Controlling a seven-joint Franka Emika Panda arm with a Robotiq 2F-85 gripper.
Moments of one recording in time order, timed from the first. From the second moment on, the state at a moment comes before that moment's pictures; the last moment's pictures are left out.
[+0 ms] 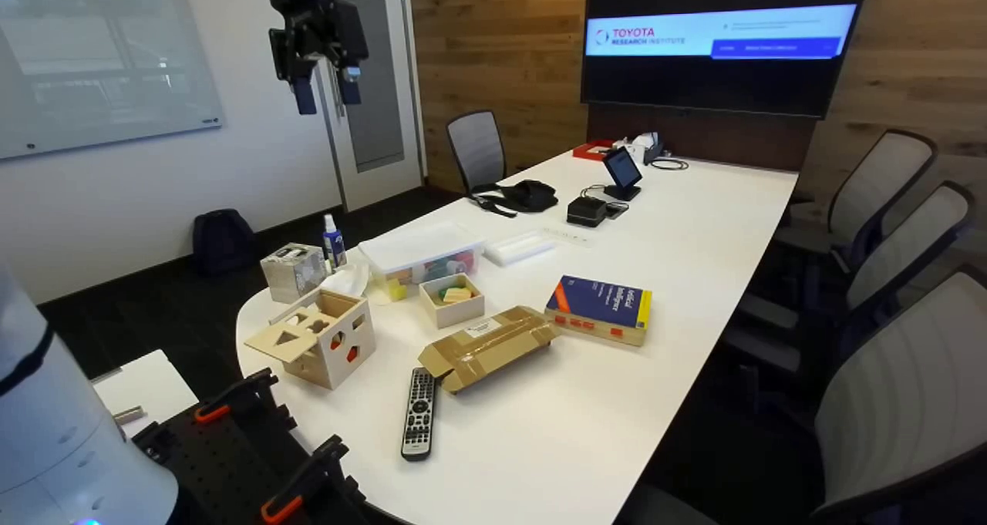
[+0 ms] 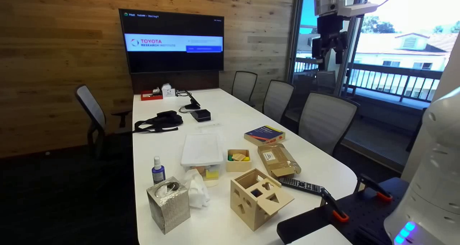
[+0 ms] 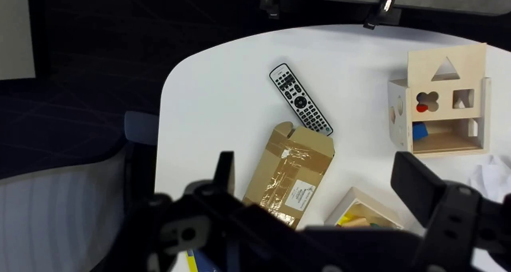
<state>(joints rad) 0.00 -0.56 0.09 -2.31 -0.14 1.67 -0.01</state>
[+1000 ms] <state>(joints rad) 0.15 -0.34 0.23 -2.75 0.05 2.33 0.24</state>
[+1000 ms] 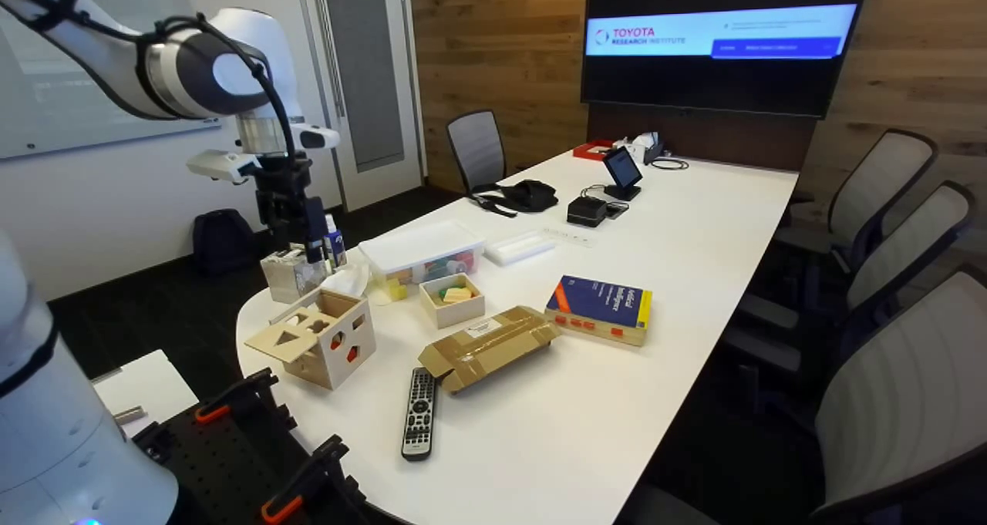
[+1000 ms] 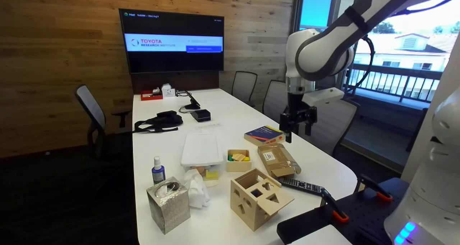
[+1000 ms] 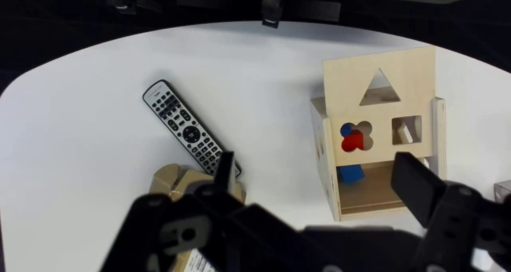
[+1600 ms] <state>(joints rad) 0.17 -0.03 0.20 -2.78 0.28 2.64 0.09</state>
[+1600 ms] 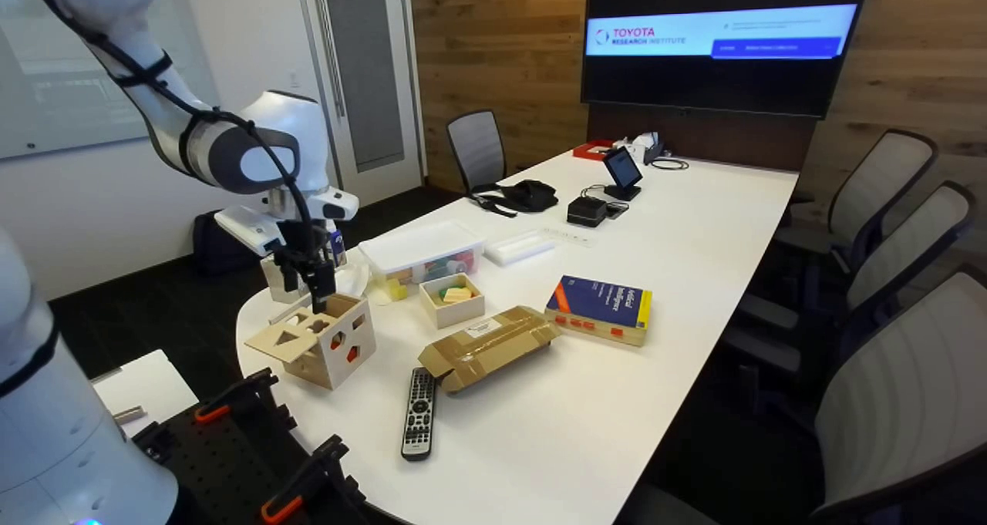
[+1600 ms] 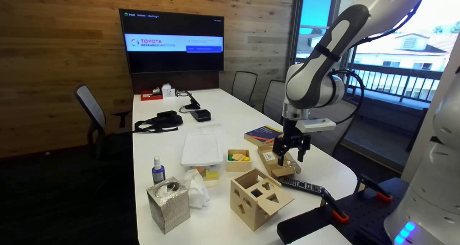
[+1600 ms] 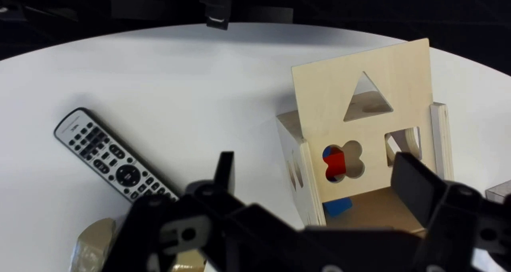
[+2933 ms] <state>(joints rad) 0.17 0.28 0.30 -2.71 0.70 2.65 -0.06</state>
